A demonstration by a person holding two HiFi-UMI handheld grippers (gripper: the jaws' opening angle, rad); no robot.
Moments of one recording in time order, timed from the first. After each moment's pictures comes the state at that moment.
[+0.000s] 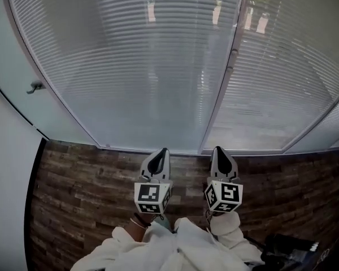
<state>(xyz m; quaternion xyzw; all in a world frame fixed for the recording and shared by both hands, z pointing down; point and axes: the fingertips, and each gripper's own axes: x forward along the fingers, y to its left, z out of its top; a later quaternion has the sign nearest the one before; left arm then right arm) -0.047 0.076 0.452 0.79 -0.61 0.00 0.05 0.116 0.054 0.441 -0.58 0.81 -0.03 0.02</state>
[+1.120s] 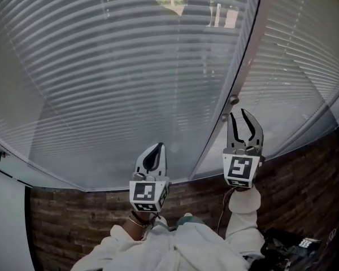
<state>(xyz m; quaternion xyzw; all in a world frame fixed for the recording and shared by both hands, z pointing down) -0.040 -0.278 0.409 0.85 -0.53 -0.03 0.02 0.164 -0.306 0.304 -0.66 0.68 0.28 -0.17</state>
